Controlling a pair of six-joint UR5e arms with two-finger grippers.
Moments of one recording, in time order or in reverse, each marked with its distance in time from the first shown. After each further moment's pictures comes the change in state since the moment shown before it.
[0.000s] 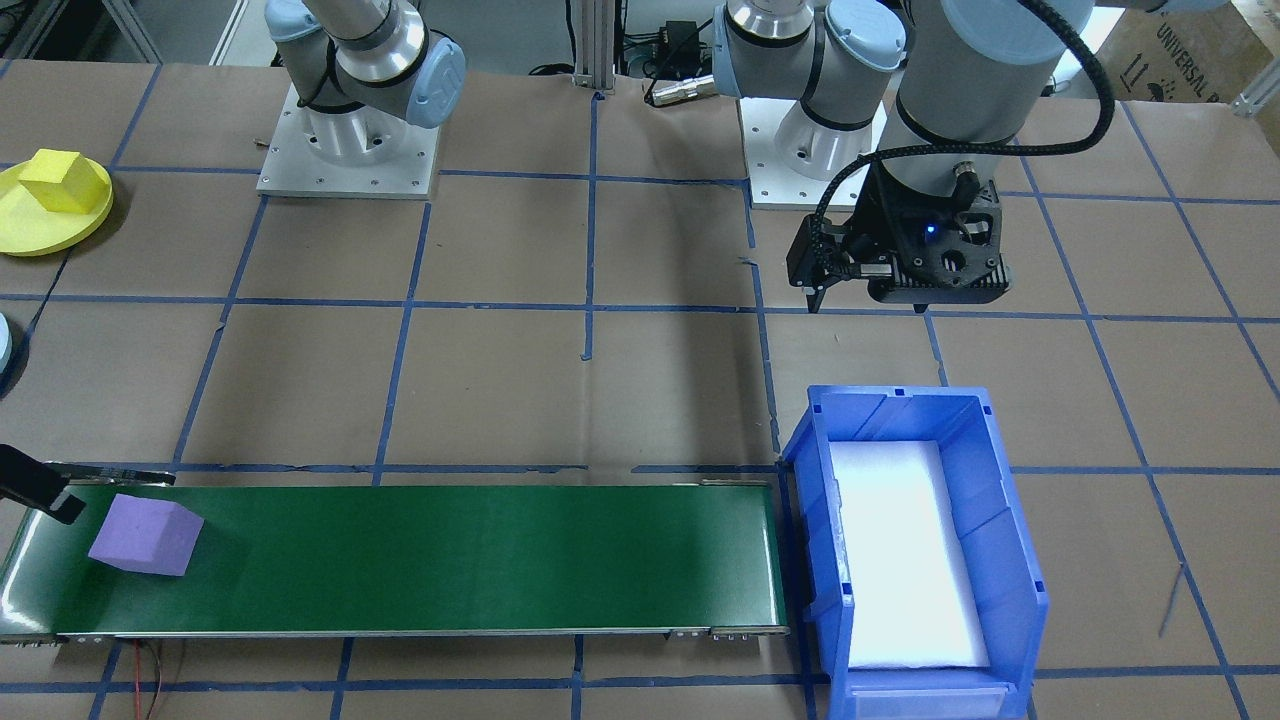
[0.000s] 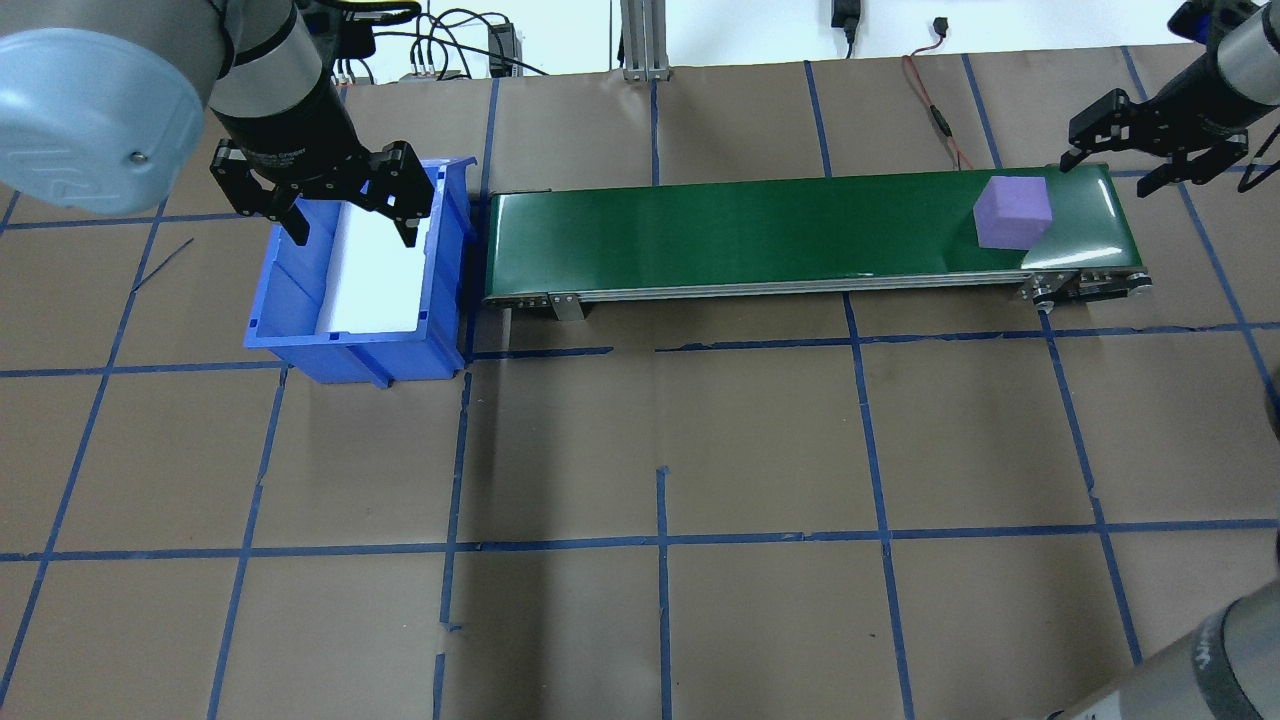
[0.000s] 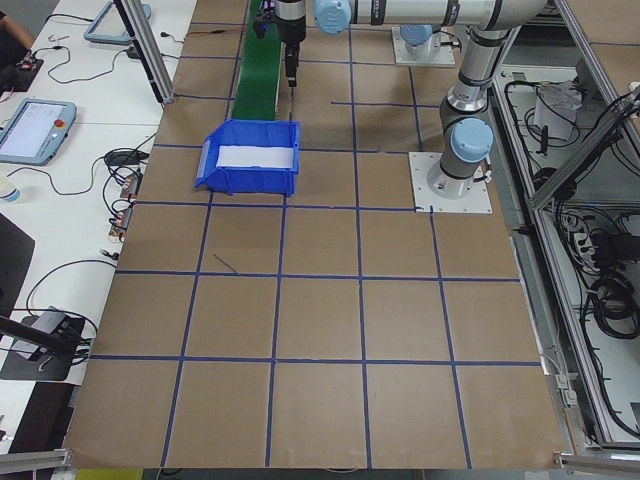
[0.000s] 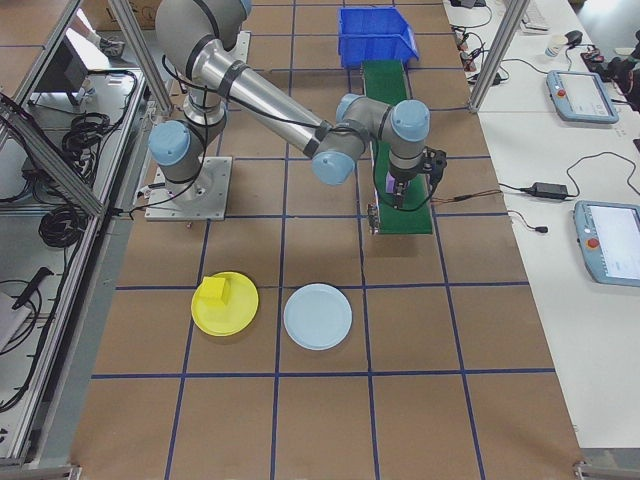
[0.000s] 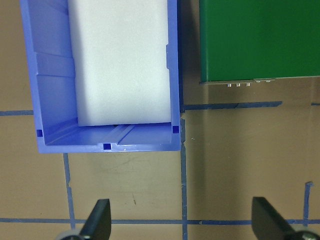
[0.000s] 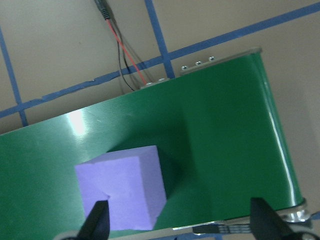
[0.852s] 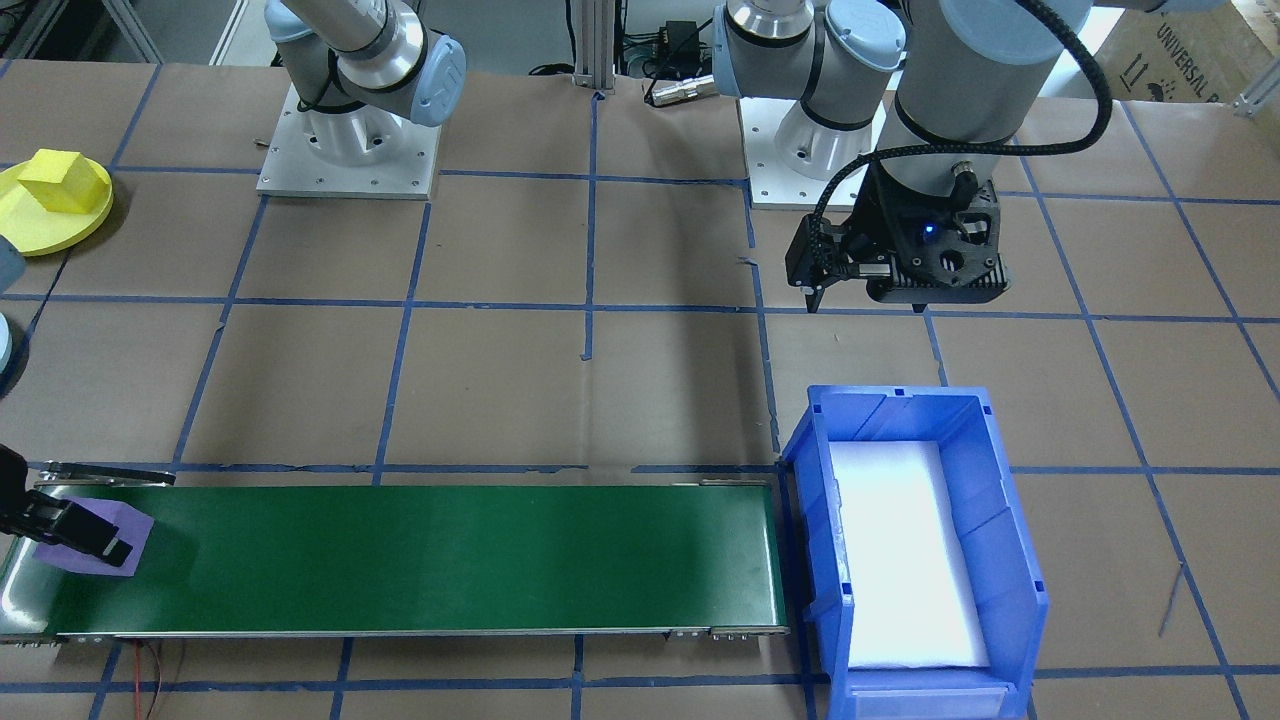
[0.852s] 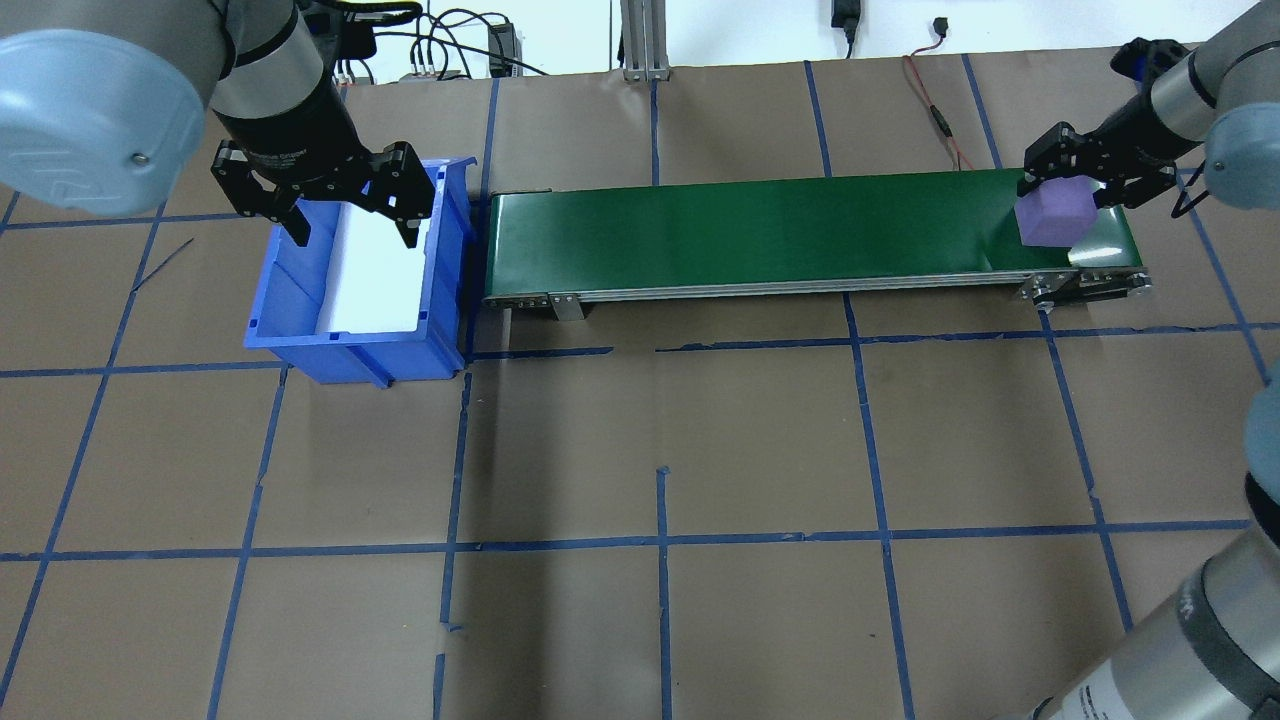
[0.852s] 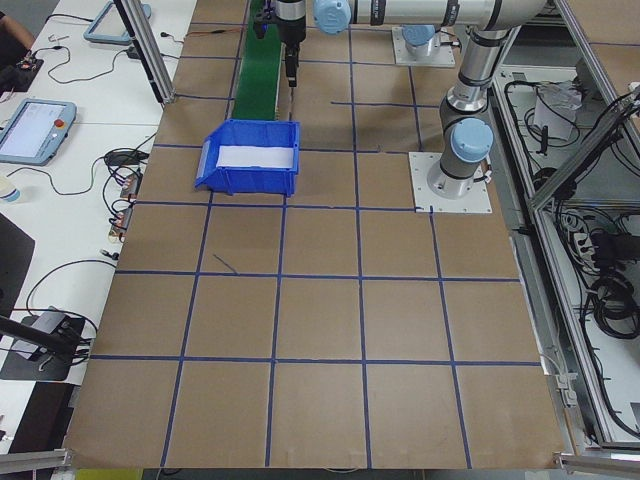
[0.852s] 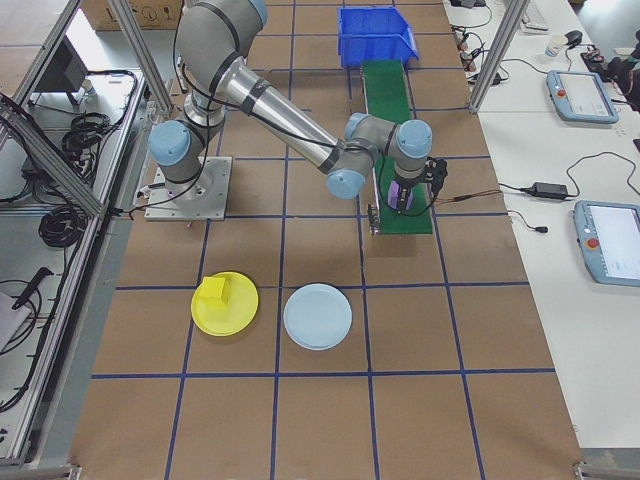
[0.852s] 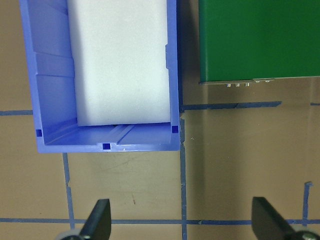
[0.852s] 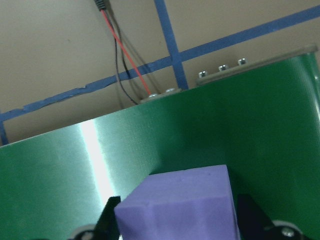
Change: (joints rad) left arm -0.002 -0.001 -0.001 0.000 0.000 -0.004; right arm 0.013 0.108 0.019 -0.130 -0.011 -0.003
